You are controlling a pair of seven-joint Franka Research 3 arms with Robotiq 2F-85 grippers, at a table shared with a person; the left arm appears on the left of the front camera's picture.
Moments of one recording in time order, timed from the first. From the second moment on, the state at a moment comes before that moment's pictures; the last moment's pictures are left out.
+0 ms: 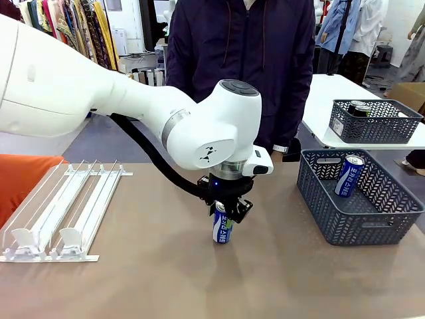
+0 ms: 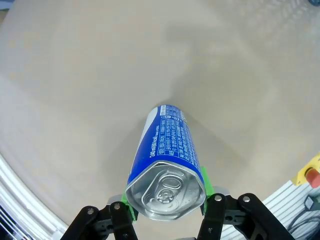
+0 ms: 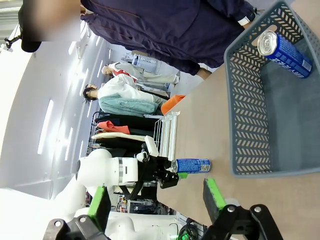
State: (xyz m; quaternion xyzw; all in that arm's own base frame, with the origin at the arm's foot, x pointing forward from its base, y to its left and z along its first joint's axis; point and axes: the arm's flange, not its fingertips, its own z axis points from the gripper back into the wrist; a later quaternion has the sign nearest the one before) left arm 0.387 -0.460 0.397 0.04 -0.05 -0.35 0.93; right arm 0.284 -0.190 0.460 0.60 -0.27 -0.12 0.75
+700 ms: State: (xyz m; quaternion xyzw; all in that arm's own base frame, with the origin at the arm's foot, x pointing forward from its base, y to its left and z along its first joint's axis) left arm 0.384 -0.462 0.422 0.02 -0.07 -0.34 0.94; right arm 0.284 -0.190 0.460 0.60 -0.27 -0.12 0.75
